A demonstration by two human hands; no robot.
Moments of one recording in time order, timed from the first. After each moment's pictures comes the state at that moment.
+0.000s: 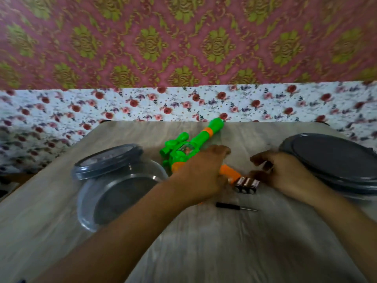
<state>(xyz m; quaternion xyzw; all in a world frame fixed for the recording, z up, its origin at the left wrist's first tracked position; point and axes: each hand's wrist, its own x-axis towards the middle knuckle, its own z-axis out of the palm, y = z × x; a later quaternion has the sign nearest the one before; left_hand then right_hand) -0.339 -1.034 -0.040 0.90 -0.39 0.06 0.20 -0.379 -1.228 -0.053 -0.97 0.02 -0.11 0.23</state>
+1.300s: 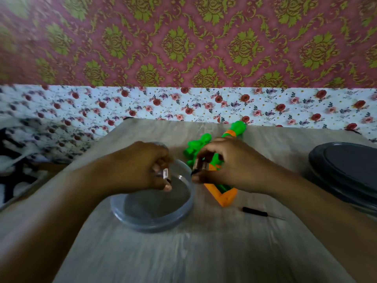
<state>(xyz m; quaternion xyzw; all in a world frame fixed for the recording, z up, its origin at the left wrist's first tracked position) -0.340 -0.885 0.005 0.96 -0.27 -0.03 0.11 -0.359 -1.095 -0.003 -0.93 -0.26 -0.10 0.26</state>
